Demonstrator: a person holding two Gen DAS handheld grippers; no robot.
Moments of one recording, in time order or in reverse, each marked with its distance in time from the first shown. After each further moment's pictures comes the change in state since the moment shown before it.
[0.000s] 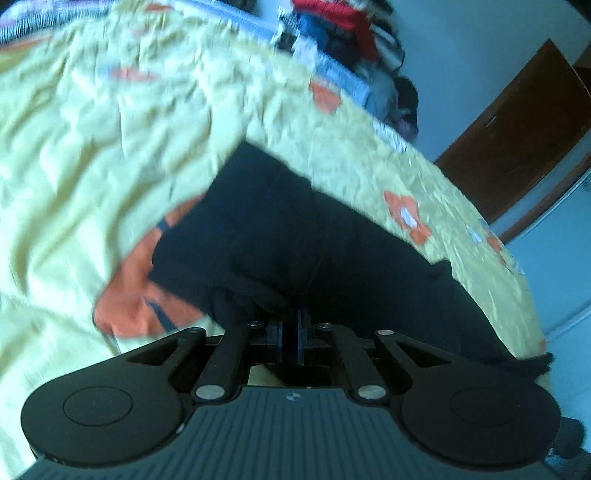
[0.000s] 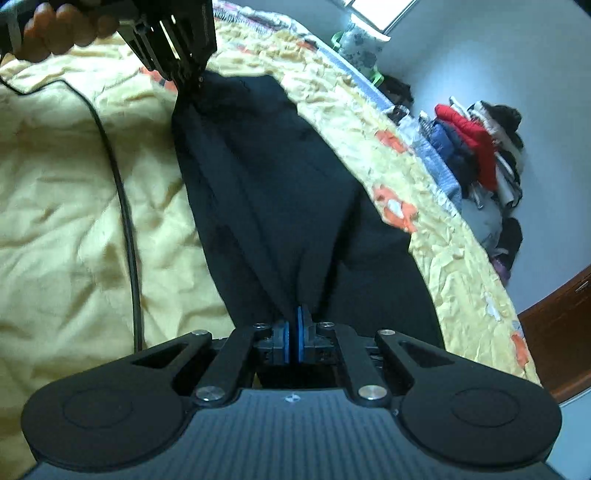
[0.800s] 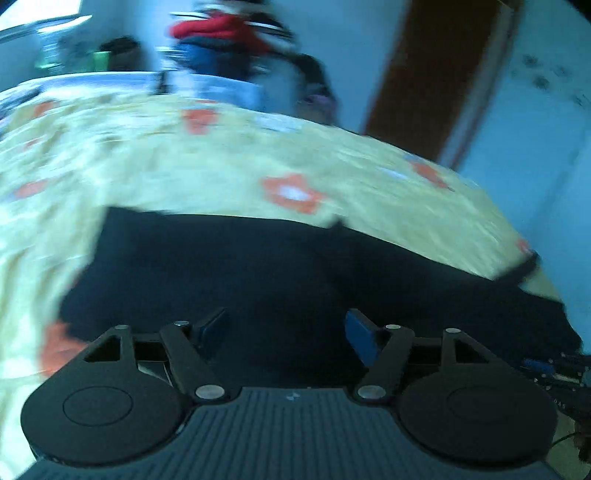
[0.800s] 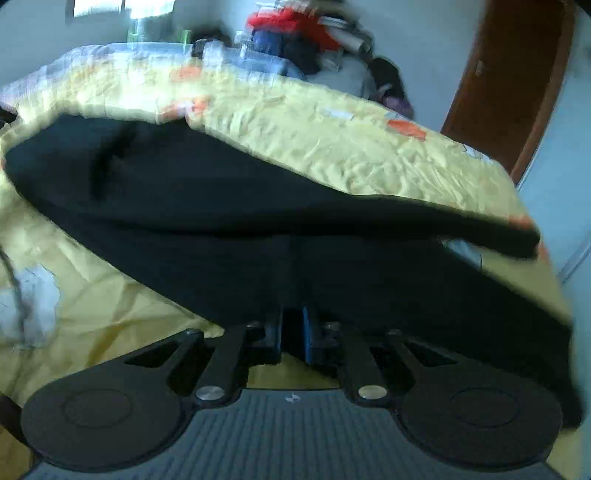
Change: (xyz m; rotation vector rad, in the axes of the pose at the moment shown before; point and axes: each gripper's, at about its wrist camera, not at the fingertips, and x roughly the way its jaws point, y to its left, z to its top) left arm -0.021 -0.131 -0.032 0.440 0.011 -0.074; right arm -0.070 -0.107 -0.168 0.752 0.136 -0.053
